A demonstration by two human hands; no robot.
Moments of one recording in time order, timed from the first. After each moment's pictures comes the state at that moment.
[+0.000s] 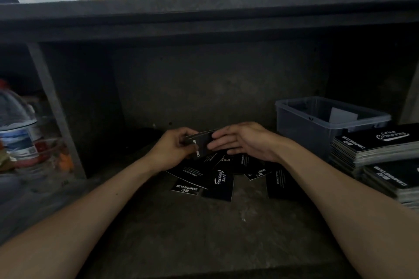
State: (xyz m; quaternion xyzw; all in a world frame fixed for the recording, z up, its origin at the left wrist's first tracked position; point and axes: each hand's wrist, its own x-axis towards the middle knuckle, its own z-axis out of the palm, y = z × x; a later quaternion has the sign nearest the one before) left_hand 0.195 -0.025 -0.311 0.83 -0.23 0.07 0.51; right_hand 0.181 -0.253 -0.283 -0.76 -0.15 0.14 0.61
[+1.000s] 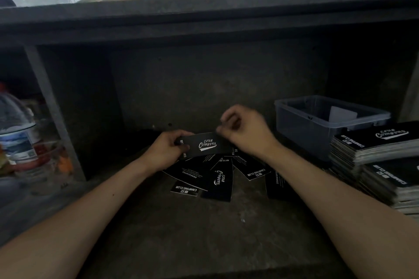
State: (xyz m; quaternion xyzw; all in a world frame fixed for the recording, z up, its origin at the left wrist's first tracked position) left_hand 0.210 -0.014 -0.316 0.85 -0.20 0.07 0.49; right_hand 0.184 -0.245 -0.289 -0.84 -0.17 -0.27 0.43
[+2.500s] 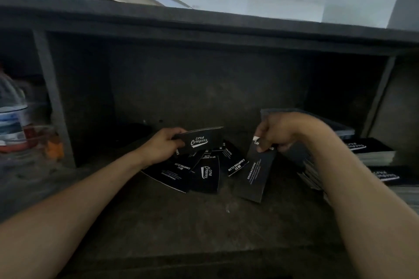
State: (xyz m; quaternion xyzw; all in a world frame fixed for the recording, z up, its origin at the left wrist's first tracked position) left_hand 0.197 -0.017 -0.309 0.84 -0.24 0.07 0.48; right_hand 0.113 -0.299 -0.203 -0.99 0.03 0.09 0.14
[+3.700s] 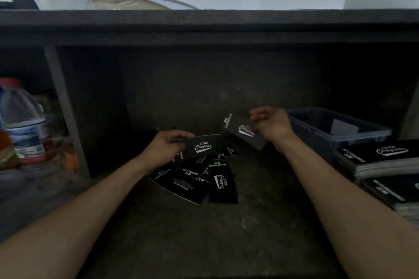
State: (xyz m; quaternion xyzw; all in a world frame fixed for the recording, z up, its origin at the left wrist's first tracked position) left_hand 0.209 -0.004 -0.309 0.81 -0.17 0.08 0.56; right_hand 0.215 -0.288 -0.263 -0.78 -0.01 -0.19 0.59
